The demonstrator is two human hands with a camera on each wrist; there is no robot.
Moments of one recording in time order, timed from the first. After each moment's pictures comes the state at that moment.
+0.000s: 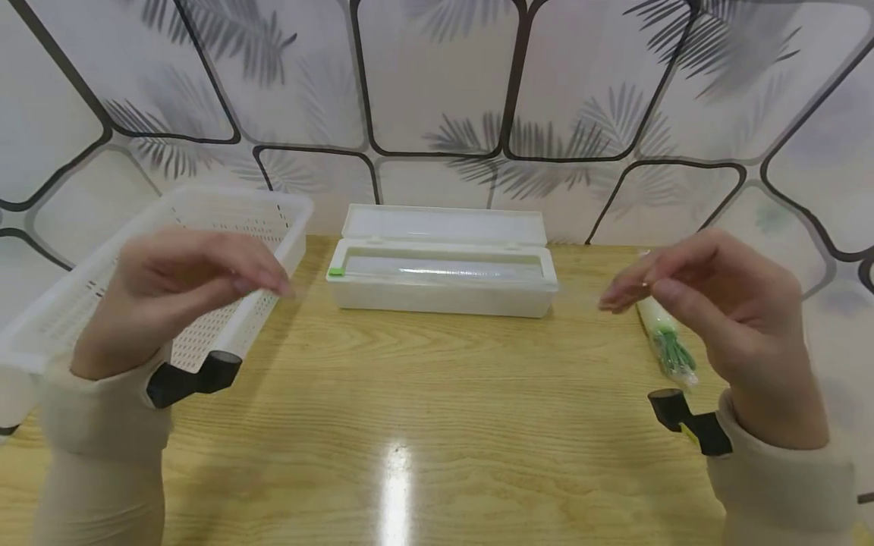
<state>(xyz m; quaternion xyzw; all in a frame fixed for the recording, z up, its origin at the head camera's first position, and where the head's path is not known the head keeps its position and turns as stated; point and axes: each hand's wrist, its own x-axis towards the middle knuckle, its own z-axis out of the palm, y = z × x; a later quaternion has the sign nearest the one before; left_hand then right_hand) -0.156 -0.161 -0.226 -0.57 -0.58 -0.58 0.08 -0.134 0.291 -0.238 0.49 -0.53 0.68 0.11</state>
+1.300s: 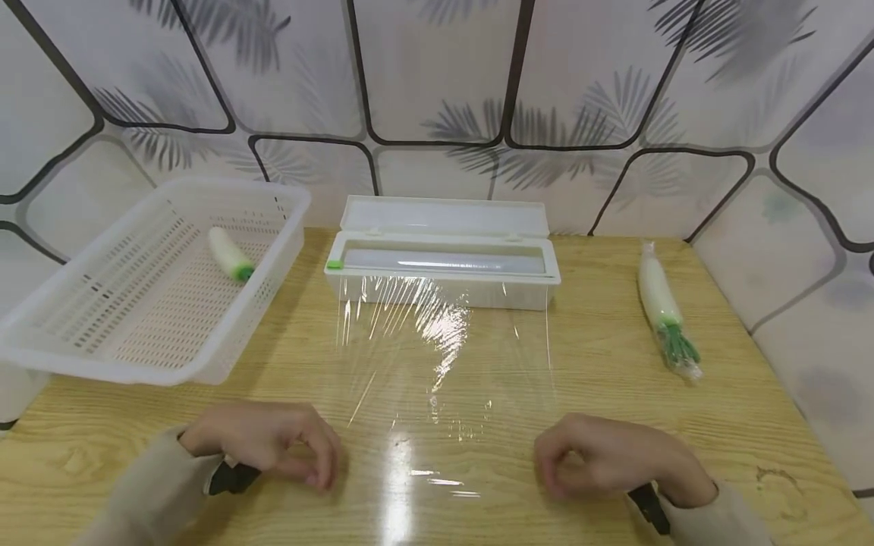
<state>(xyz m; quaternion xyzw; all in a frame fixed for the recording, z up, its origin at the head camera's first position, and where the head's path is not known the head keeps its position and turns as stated) -0.130 -0.156 -0.374 -0.56 -0.59 -0.43 -0.39 -0.108 0.278 -0.369 0.55 -0.67 0.41 -0.27</state>
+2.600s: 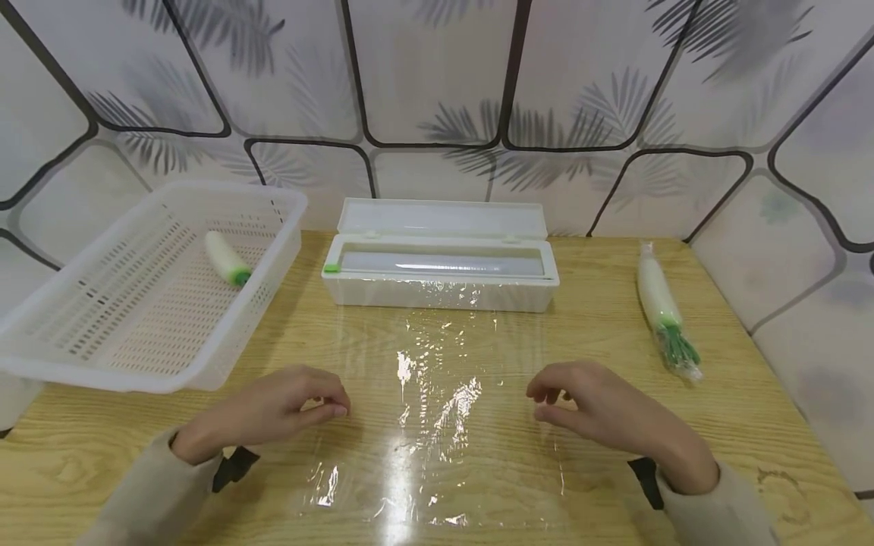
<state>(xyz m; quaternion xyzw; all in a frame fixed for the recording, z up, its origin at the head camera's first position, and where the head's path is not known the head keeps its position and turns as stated) -0.132 -0.147 -0.349 -0.44 -0.84 -0.30 -0.11 -0.123 0.277 -0.338 0.40 -0.87 0.27 -0.08</state>
